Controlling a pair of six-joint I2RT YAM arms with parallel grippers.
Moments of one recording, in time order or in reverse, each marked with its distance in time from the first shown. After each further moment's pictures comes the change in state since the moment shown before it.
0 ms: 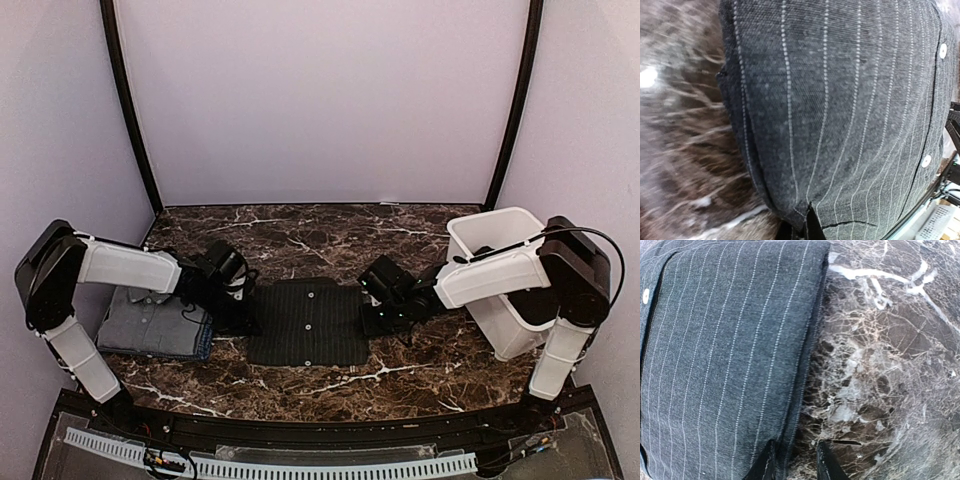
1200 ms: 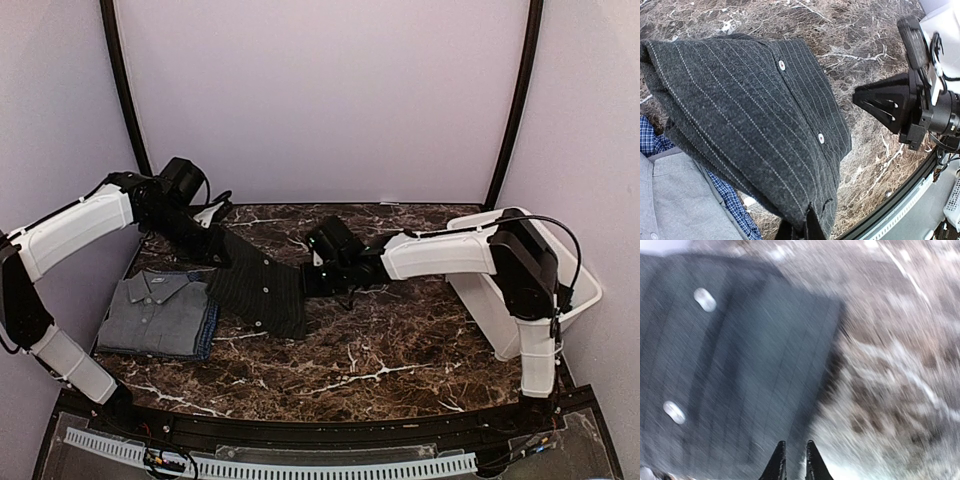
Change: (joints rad) left arm 0.174 -0.164 0.492 -0.590 -0.029 0.446; right arm 0.035 0.272 0.480 0.026 -0.093 -0.025
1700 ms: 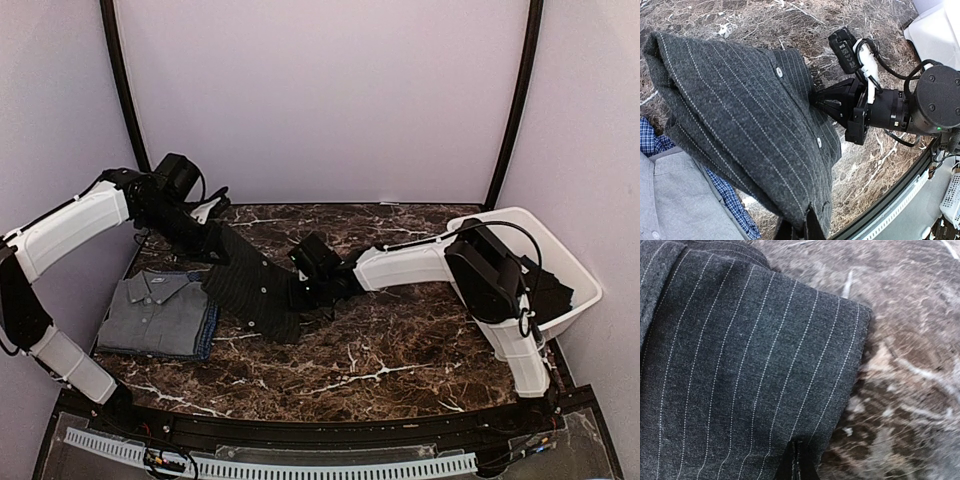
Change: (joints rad) left arm 0.020 -0.009 0.023 -0.024 0.036 0.021; right arm 0.015 0.233 0.198 0.004 -0.011 0.021
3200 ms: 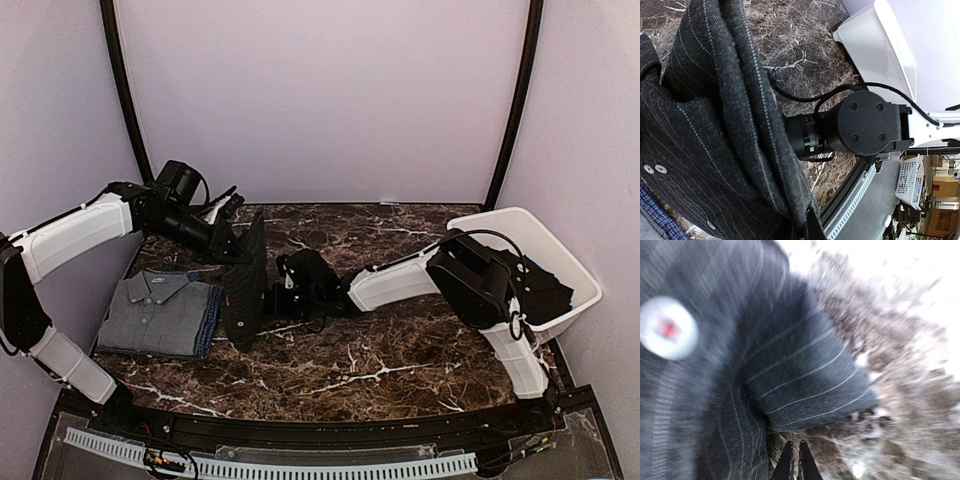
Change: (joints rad) left arm 0.006 -0.010 -0.109 0.229 0.344 -0.071; right arm 0.040 0.075 -0.083 0.452 -0.196 0.162
